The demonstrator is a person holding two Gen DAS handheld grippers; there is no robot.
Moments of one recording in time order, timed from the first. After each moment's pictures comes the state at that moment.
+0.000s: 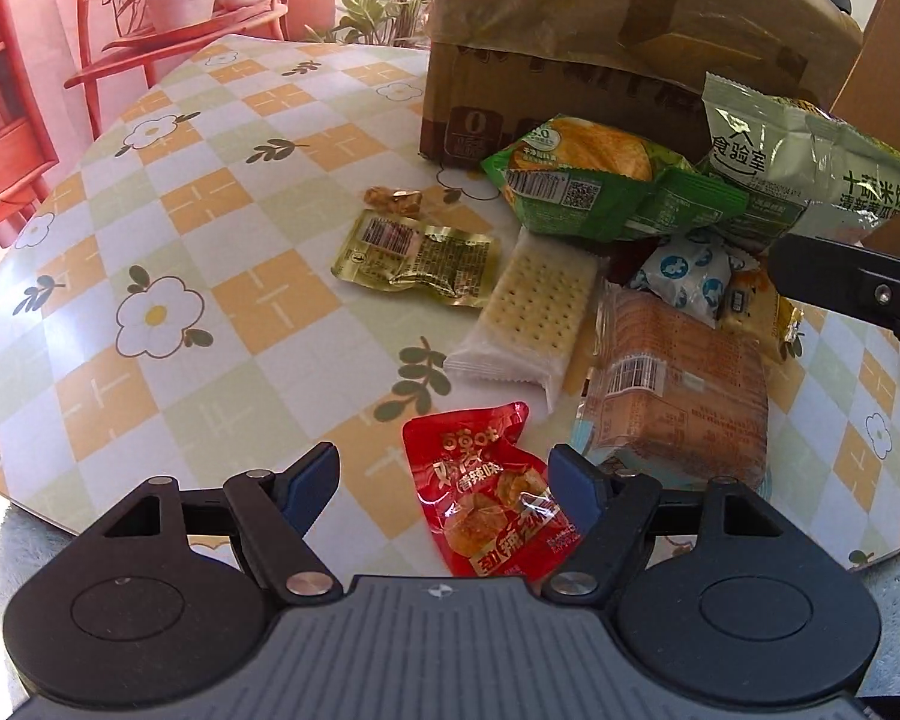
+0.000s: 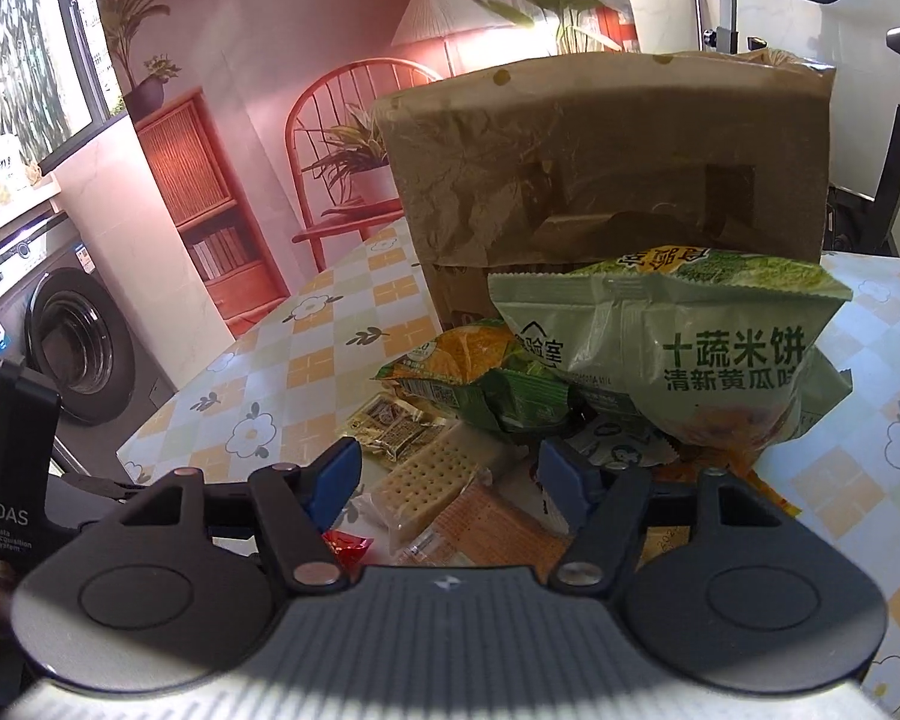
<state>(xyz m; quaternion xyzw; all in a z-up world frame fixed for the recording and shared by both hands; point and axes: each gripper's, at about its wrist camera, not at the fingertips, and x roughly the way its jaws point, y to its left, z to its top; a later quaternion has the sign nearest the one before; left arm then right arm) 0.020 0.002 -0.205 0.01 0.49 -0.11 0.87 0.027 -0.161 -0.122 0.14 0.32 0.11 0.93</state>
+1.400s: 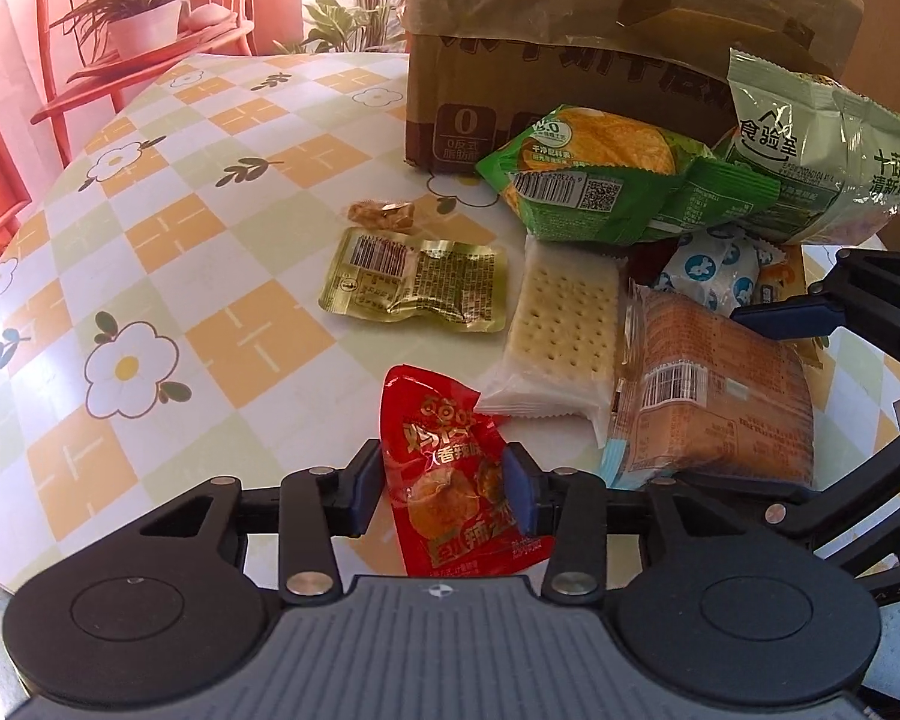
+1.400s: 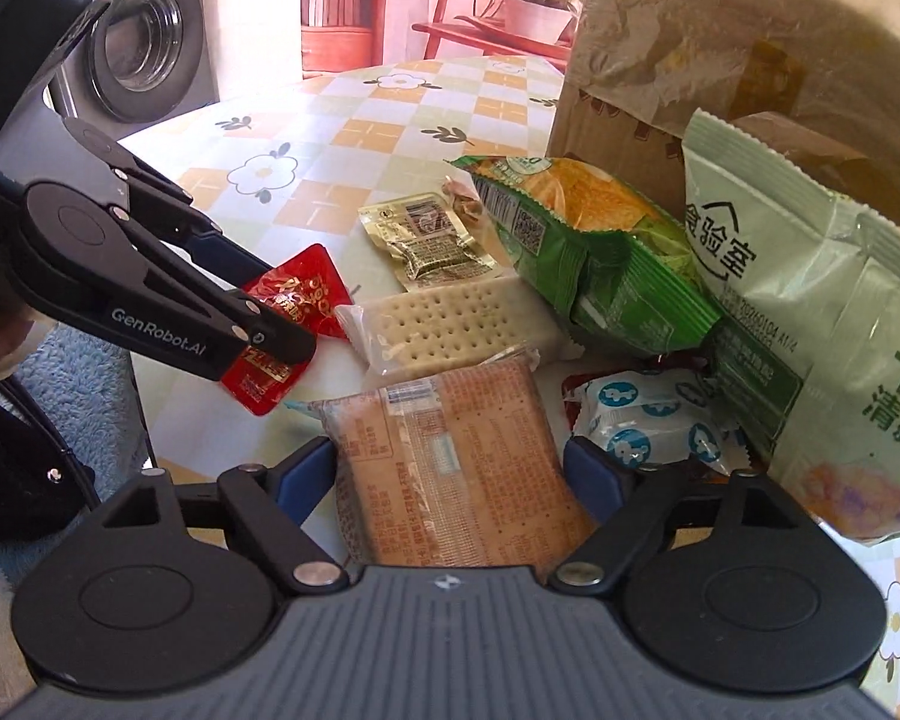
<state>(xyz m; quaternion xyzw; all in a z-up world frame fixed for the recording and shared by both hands) 0.052 0.004 -0.224 0.04 0.47 -0.13 0.87 0.065 -0.110 -0.183 -0.12 0.41 0.22 0.88</state>
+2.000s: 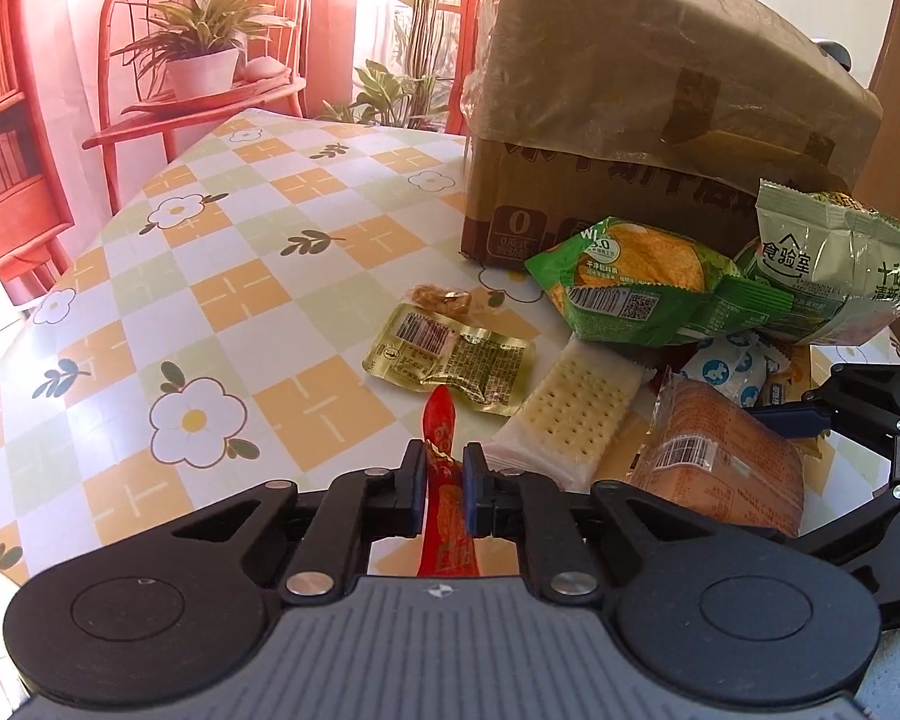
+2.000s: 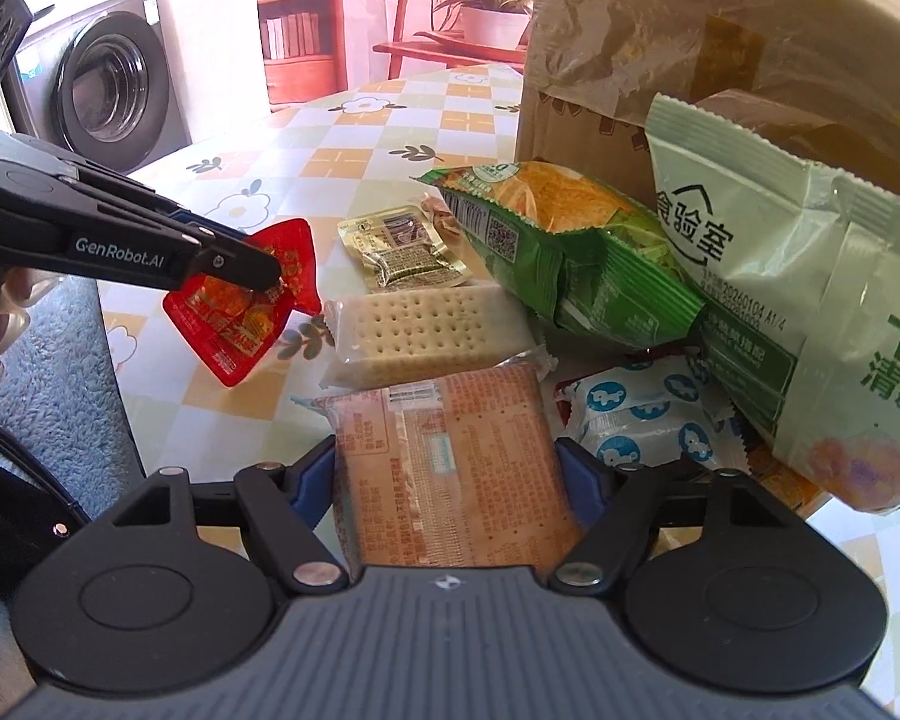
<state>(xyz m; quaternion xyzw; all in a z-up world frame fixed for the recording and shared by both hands) 0.048 0.023 -0.194 0.00 0.41 -0.09 0.91 0.069 -0.116 -0.180 -0.06 0.41 0.19 0.89</state>
